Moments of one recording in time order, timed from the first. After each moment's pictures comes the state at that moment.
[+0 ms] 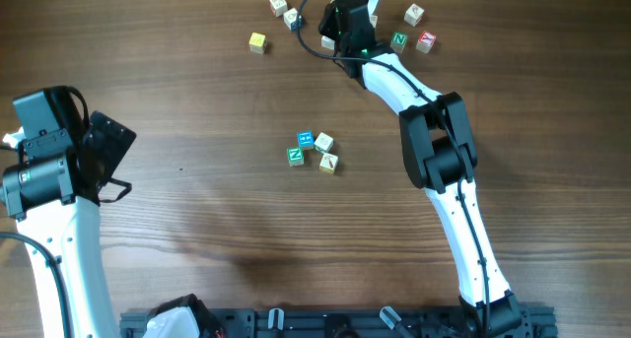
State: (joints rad) left arm 0.35 1.21 1.20 -1.05 -0.20 -0.67; right arm 0.38 2.73 2.17 0.05 0.14 0.70
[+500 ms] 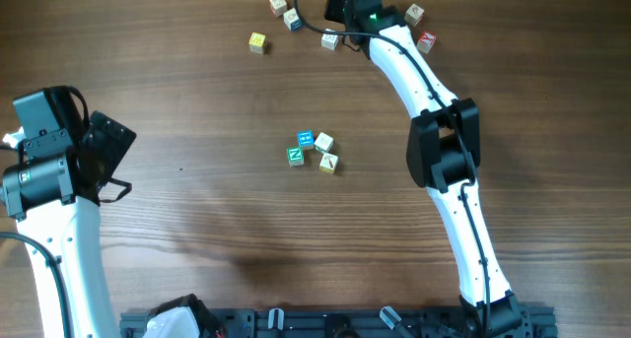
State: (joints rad) left arm 0.35 1.21 1.20 -1.05 -0.20 -0.67; right arm 0.36 2.72 2.50 -0.46 0.13 0.47
